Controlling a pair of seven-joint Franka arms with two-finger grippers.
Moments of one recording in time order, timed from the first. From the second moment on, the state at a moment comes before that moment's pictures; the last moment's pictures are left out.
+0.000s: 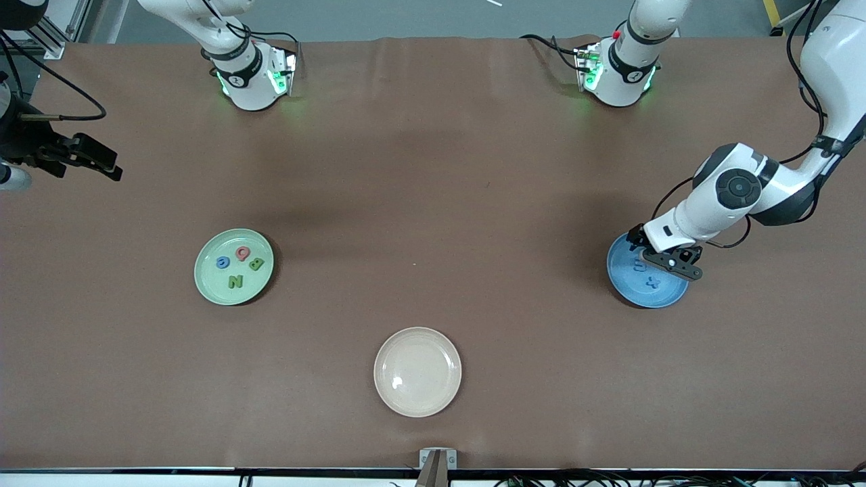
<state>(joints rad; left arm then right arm) 1.11 0.71 -1.16 -2.21 0.95 2.28 -0.23 0.00 -0.09 -0.03 -1.71 0.00 1.59 0.05</state>
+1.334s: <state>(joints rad) 1.11 0.13 -1.22 -1.72 0.03 1.75 -0.03 -0.01 -0.09 -0.03 -1.72 0.00 1.60 0.05</state>
